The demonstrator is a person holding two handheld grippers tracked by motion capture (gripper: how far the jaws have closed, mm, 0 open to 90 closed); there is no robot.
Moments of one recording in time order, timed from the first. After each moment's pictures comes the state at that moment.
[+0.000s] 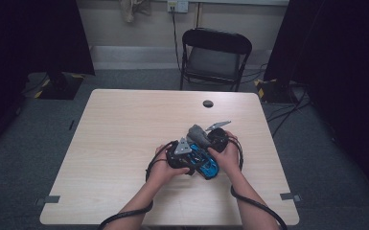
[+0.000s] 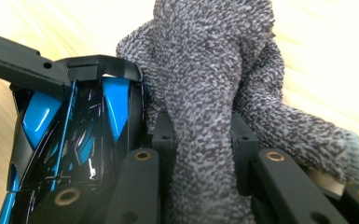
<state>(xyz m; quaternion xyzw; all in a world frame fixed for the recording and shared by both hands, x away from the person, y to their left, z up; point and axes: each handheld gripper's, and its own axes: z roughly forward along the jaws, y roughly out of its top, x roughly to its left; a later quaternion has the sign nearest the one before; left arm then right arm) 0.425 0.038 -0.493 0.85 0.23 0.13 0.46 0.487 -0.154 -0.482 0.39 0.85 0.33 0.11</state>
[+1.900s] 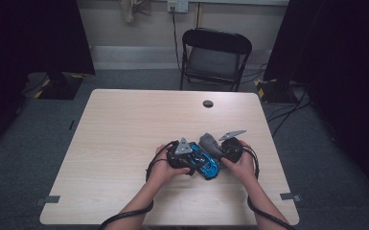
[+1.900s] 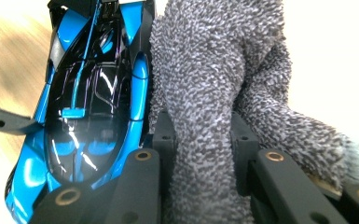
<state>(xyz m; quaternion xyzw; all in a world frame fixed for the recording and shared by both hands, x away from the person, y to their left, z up) 0.425 0.037 -0.493 0.85 0.23 0.13 0.46 0.451 -0.198 -0.481 0.38 0.86 0.33 0.08</state>
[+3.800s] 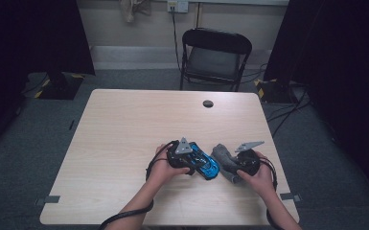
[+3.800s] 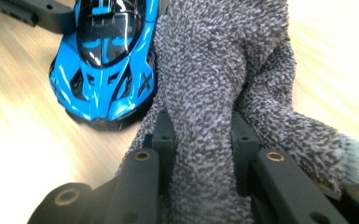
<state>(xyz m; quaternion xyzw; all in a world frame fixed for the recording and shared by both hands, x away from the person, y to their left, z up) 0.426 0.037 -0.491 0.86 0.23 0.13 0.45 0.410 -0.244 -0.479 0.38 0.86 0.33 0.06</state>
